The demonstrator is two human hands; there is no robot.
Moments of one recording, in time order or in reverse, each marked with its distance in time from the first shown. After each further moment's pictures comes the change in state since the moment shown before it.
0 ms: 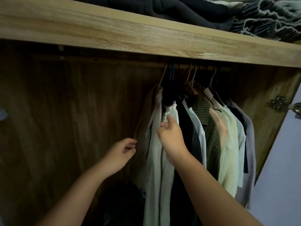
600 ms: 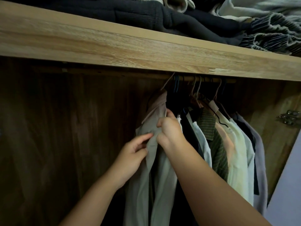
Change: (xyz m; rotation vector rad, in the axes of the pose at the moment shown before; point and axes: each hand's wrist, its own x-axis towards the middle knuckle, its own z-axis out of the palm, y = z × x) left_hand 0.015 0.040 0.003 -0.415 0.087 0.196; right_hand 0.059 -0.044 0.030 0.605 0.047 0.096
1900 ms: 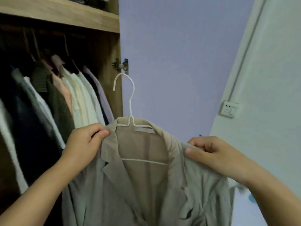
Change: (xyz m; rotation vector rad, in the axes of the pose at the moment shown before) left_hand -0.123 0.041 0.291 0.397 -0.250 0.399; right_hand -0.378 -0.196 -0.398 -1.165 0.166 0.025
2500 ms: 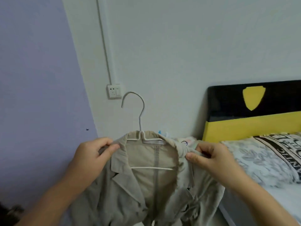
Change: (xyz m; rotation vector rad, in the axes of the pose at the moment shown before) left_hand -0.017 0.153 0.184 -0.455 -0.568 0.560; right_hand -0.218 0.076 -0.025 -0.340 0.941 0.426
